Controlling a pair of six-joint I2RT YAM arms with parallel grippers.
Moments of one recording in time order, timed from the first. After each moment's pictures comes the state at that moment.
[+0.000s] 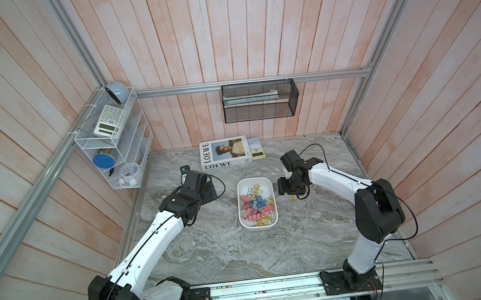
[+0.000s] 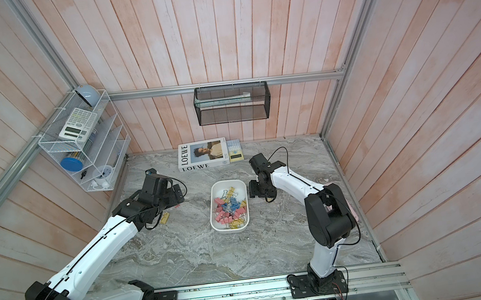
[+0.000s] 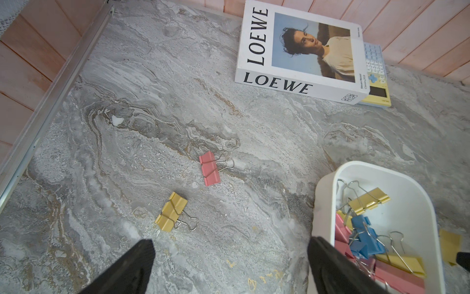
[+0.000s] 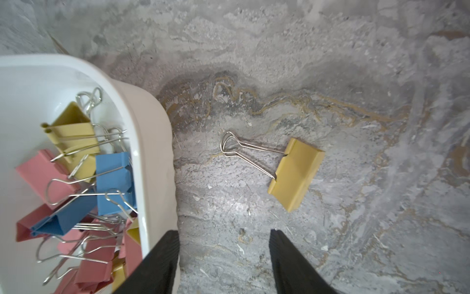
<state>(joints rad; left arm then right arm) -0.44 1.23 1.06 -0.70 -0.33 -0.55 0.46 1.75 1.31 -0.80 -0.06 0.48</state>
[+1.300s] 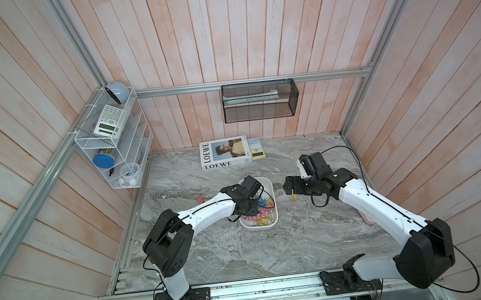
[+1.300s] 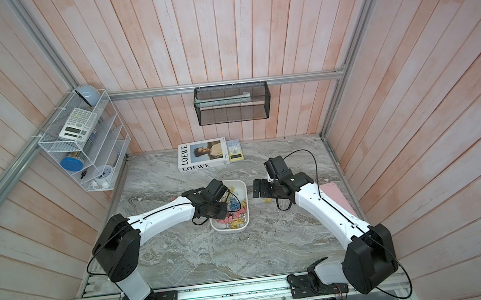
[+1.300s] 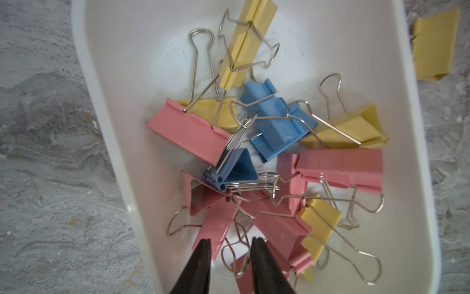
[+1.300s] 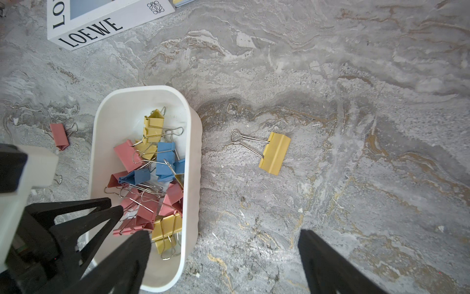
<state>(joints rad) -0.78 1.77 1.24 -0.64 -0.08 -0.46 0.46 1.34 1.11 -0.72 -0.03 0.49</state>
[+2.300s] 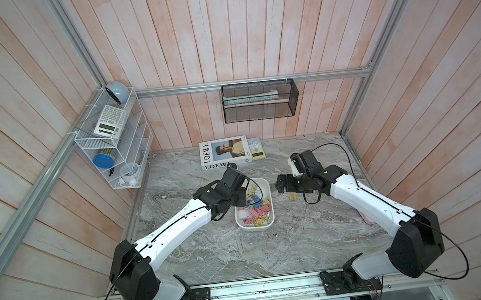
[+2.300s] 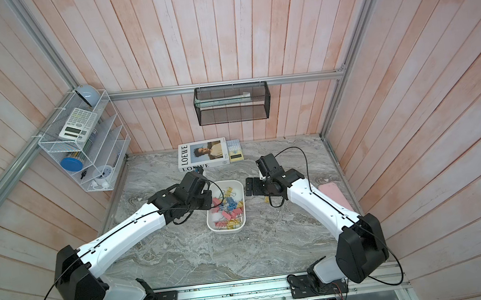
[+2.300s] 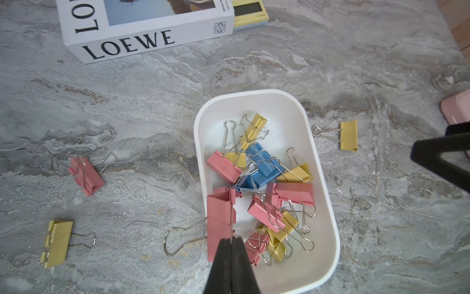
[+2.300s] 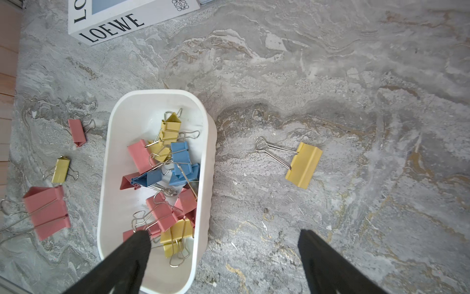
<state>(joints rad) -0.72 1.42 1.22 -0.69 -0.22 -0.48 0.51 1.44 1.18 -0.69 -0.05 0.51</state>
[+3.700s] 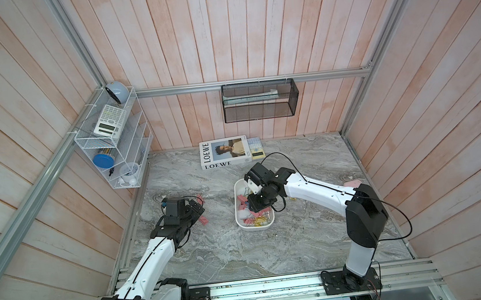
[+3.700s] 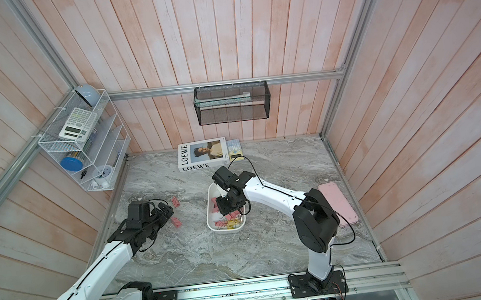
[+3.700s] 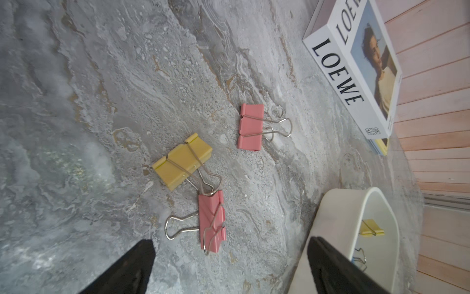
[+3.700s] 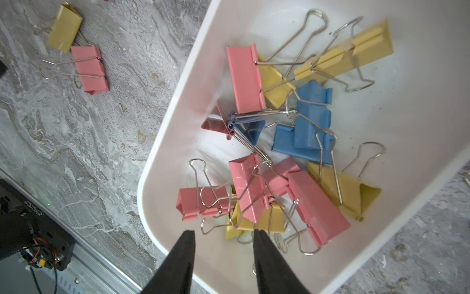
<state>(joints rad) -0.13 1.04 0.57 -0.36 0.02 -0.88 0.82 1.83 1.47 -0.85 -0.16 0.36</state>
